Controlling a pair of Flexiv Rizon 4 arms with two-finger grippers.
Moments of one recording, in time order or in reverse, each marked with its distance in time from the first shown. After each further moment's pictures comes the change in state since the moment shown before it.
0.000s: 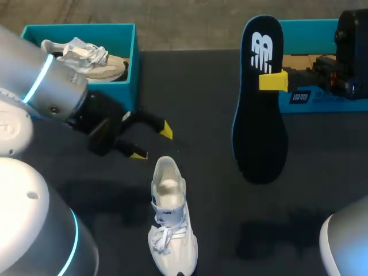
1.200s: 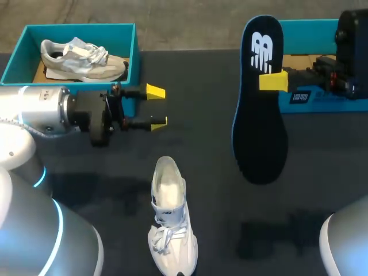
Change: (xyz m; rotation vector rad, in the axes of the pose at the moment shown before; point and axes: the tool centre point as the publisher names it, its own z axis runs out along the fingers) left arm -0.074 0.037 -0.036 -0.077 -0.693 0.133; right arm 0.000 0.000 0.000 0.000 0.000 0.000
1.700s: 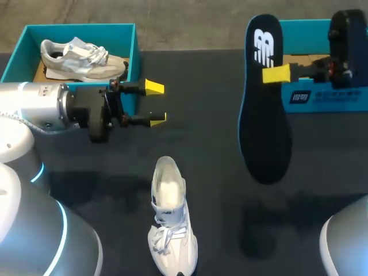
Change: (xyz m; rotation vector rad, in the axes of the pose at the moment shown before) left arm -0.004 0.006 -0.002 0.001 -0.006 -0.003; right arm -0.042 0.001 -0.010 0.002 0.067 0.276
